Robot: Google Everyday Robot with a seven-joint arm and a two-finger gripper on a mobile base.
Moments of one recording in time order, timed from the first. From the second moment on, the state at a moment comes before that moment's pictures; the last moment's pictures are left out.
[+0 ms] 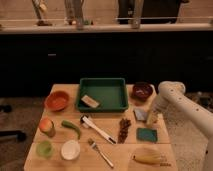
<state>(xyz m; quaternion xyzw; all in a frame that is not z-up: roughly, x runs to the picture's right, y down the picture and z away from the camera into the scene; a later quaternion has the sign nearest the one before) 0.289 0.175 0.894 -0.36 -0.03 0.22 0.91</state>
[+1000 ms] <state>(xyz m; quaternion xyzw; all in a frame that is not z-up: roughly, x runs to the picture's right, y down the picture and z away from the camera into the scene) 0.297 0.152 0.868 -0.35 -0.06 0.24 0.91</state>
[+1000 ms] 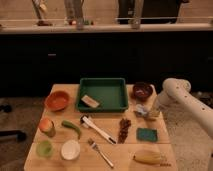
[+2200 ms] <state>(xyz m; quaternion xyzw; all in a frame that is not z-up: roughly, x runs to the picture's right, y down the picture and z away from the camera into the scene) 0.259 0.107 0.815 -0.32 -0.07 0.15 0.93</state>
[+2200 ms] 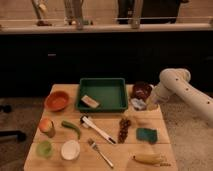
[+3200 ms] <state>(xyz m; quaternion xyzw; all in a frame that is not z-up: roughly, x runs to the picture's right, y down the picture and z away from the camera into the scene) 0.226 0.107 0.817 -0.31 -0.10 0.14 0.93</state>
